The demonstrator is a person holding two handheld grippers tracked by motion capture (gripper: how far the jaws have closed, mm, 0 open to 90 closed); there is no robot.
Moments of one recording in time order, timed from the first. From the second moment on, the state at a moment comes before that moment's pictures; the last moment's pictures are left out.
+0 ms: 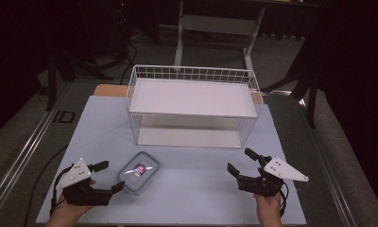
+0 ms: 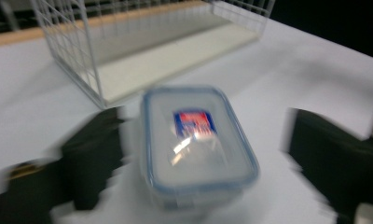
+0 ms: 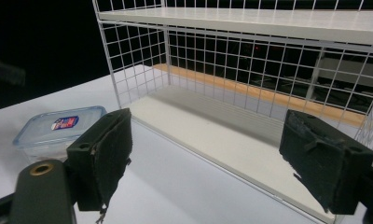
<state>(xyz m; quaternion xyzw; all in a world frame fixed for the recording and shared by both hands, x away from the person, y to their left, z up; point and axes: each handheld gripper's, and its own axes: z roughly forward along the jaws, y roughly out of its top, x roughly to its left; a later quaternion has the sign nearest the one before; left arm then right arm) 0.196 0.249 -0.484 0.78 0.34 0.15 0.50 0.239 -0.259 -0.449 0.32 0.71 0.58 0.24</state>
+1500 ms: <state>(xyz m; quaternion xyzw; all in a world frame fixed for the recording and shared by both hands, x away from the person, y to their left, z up) 0.256 0.223 -0.526 0.86 0.38 0.11 0.31 0.240 -0.260 -0.452 0.33 0.71 0.58 0.23</state>
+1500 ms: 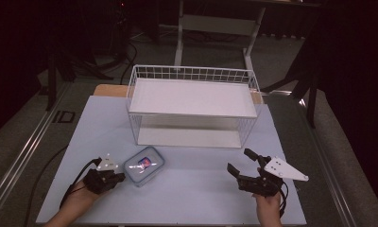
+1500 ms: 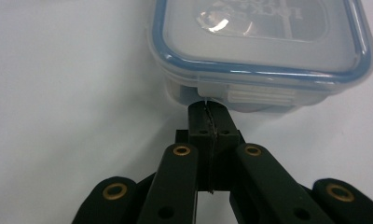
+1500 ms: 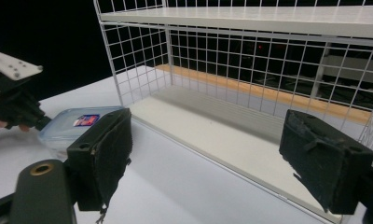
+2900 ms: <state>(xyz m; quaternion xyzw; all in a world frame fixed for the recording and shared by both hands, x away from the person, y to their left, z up) 0.299 0.198 -0.527 0.82 0.44 0.11 0.35 0.241 -0.257 -0.454 0.33 0.71 0.58 0.21</state>
